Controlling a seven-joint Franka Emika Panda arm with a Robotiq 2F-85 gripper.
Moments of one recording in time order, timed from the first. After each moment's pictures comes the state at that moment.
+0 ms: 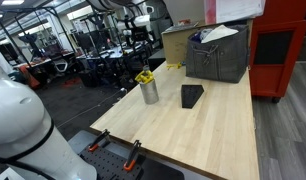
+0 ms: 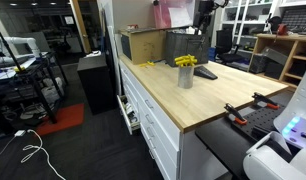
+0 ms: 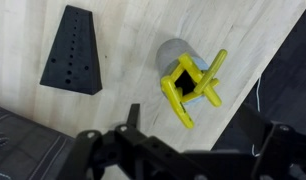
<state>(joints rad) -0.04 -0.07 -0.03 -2.17 0.12 2.20 -0.50</state>
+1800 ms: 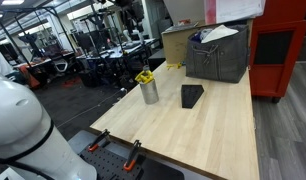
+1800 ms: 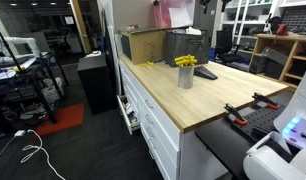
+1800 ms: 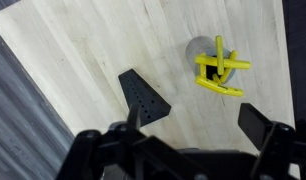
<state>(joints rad) -0.08 -0.30 0.01 -2.14 -0.04 1.94 0.33</state>
